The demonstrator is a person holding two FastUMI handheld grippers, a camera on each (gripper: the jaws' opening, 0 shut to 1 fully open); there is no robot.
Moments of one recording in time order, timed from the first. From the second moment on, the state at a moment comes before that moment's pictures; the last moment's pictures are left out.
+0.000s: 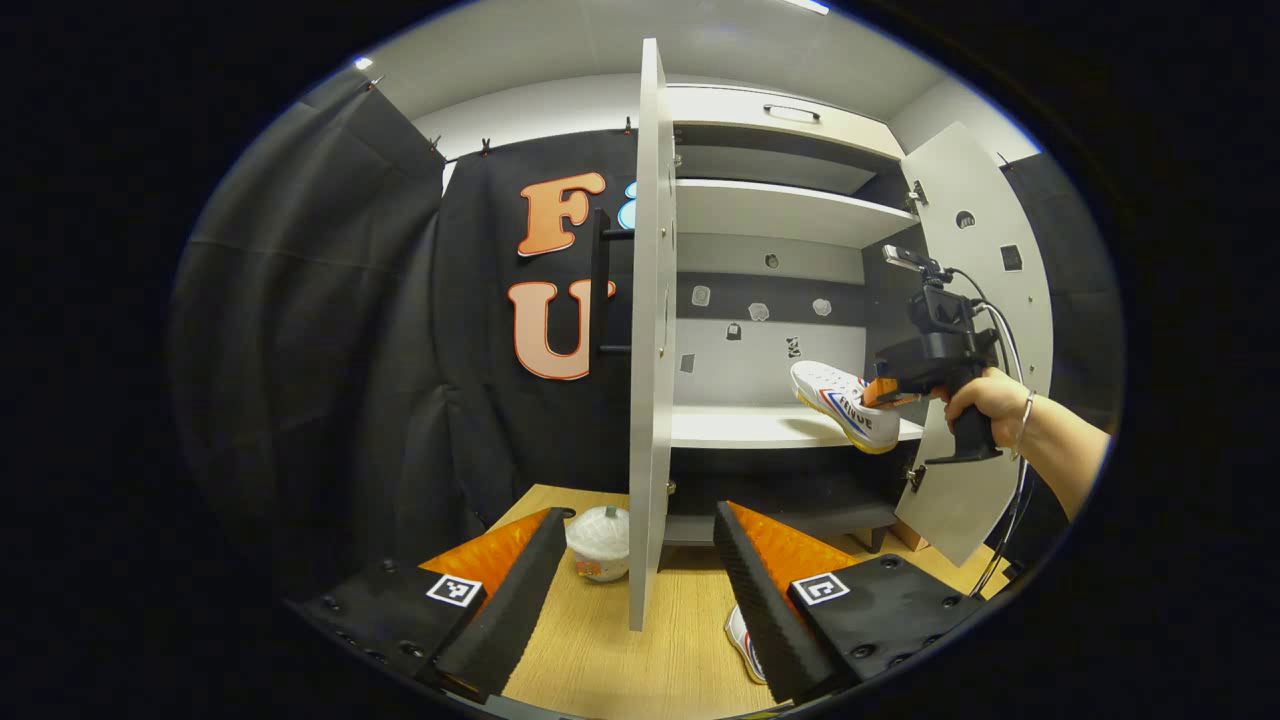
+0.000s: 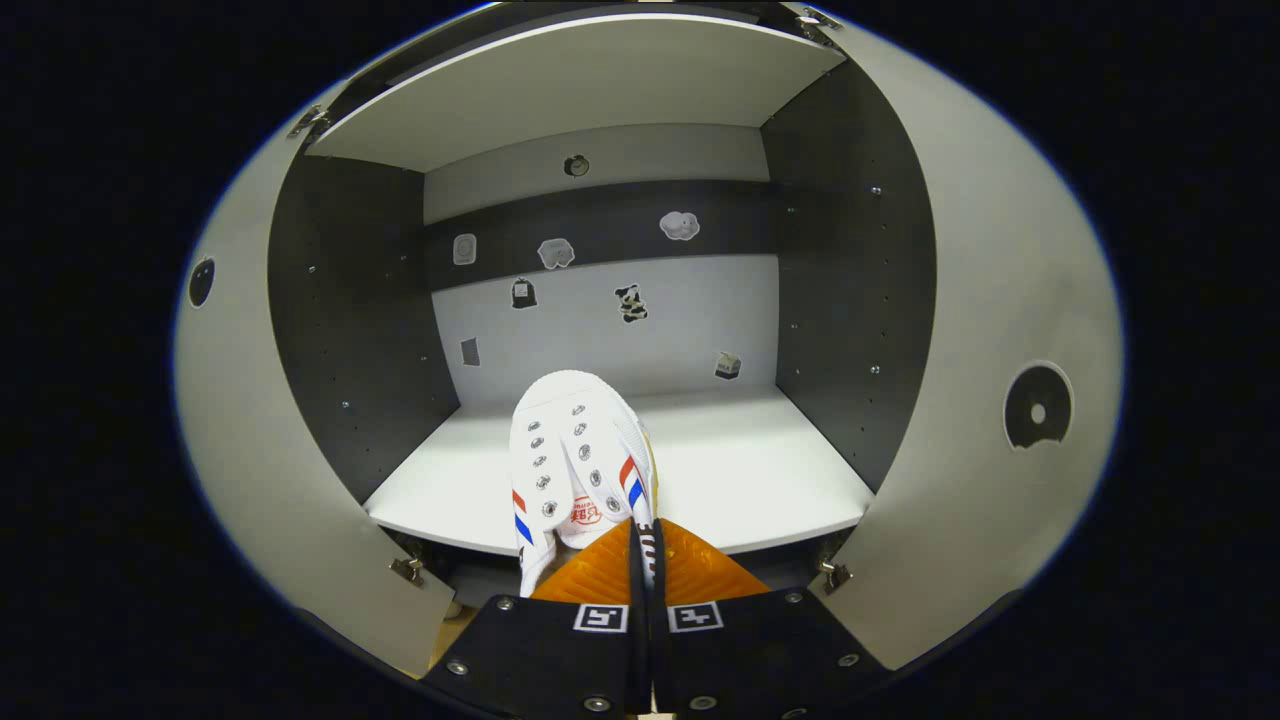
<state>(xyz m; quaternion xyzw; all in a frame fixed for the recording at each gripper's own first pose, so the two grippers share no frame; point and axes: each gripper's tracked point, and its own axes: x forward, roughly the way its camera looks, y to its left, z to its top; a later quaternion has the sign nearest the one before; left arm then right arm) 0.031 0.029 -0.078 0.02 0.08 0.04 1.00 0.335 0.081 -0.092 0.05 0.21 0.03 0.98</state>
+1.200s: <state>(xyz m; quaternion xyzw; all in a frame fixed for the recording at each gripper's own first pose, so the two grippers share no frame) 0.042 0.017 -0.093 0.01 0.10 0.03 0.99 0.370 0.058 -0.071 0.05 0.18 0.01 0.98</state>
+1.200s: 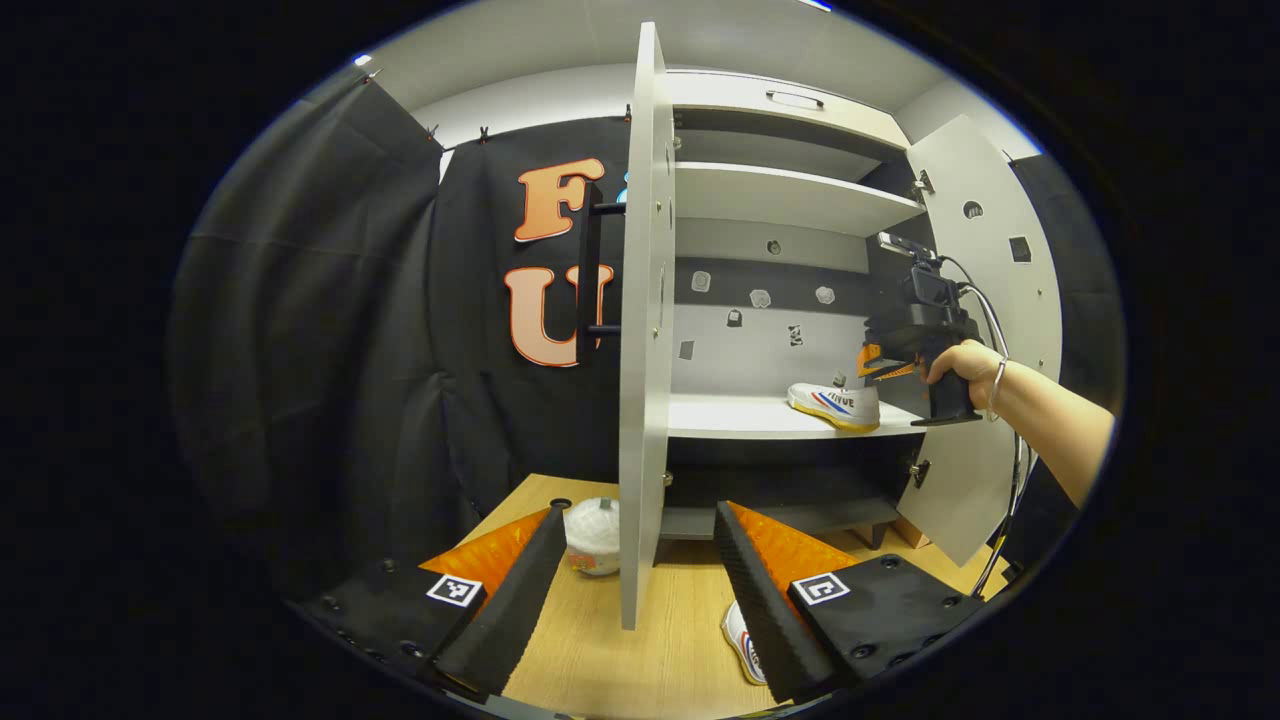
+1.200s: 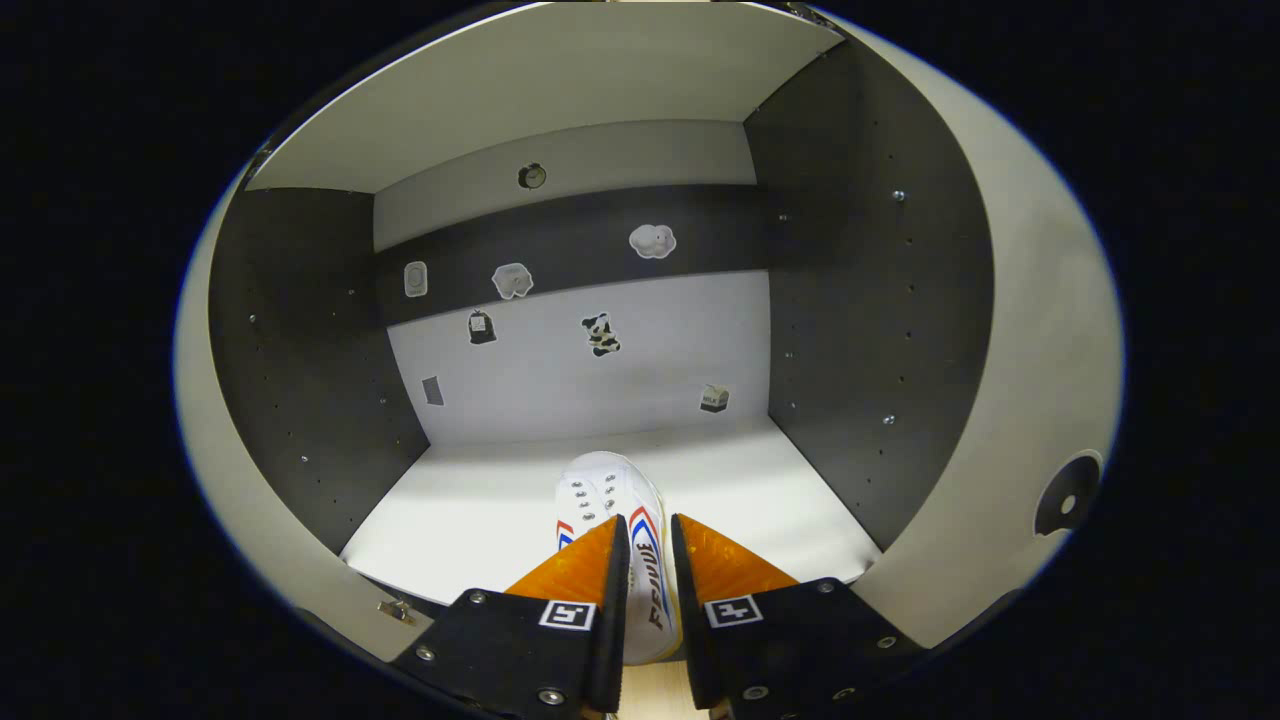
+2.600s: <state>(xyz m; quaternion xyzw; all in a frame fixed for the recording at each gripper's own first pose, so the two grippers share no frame) 0.051 -0.082 -0.338 0.00 0.29 -0.06 0.95 0.097 -0.006 -0.079 -0.01 0.08 -0.02 1.00</state>
